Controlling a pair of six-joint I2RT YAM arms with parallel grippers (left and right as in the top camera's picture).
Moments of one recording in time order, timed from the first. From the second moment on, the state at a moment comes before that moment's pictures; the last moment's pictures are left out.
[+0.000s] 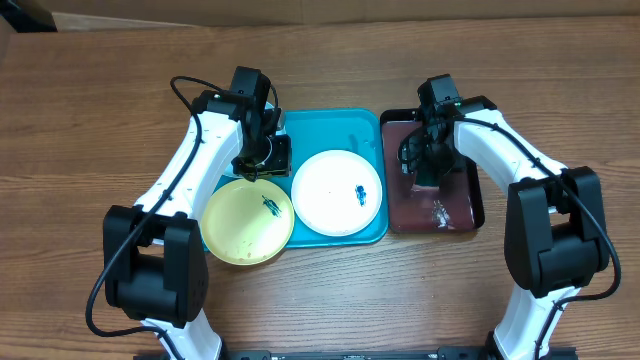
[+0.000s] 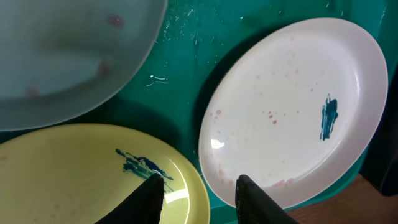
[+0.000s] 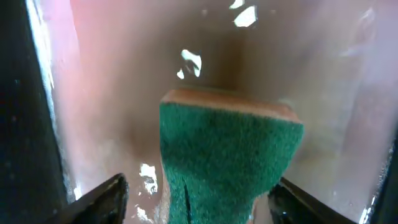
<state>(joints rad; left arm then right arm) -0.22 1.88 1.47 -1.05 0.24 -0.23 0.24 2.01 1.40 -0.83 -0.02 0.20</state>
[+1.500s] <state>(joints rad) -0.31 1.88 1.23 -0.71 0.10 -0.31 0.23 2.01 1.40 -0.72 -0.01 0.23</state>
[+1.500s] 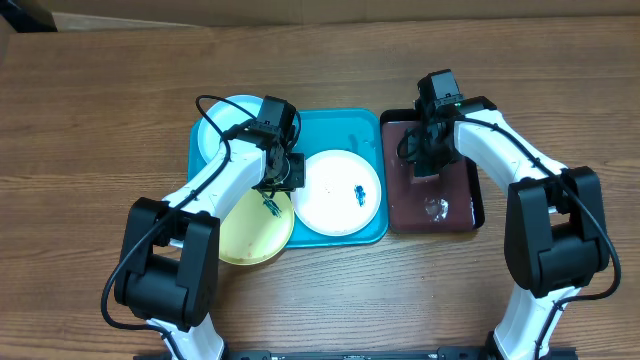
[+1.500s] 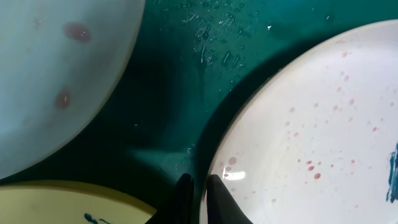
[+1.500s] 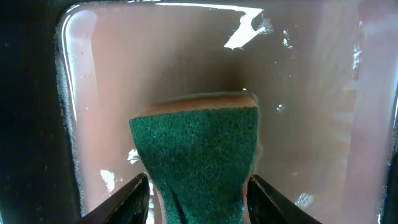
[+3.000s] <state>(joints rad) -0.30 1.90 1.26 -0.70 0.08 -0.31 0.22 2.01 1.54 -0.88 0.04 0.22</state>
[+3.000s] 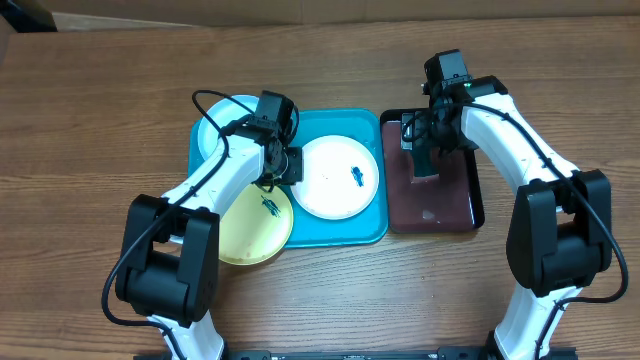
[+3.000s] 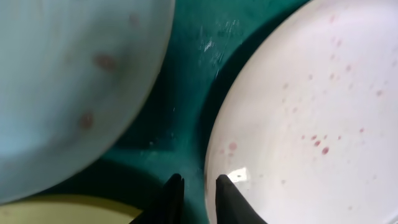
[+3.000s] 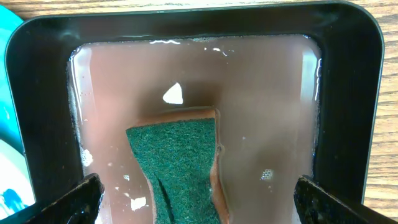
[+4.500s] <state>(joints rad) -0.31 1.90 1.24 -0.66 0.06 -0.34 0.22 2.01 1.58 -0.98 -0.07 0.22</state>
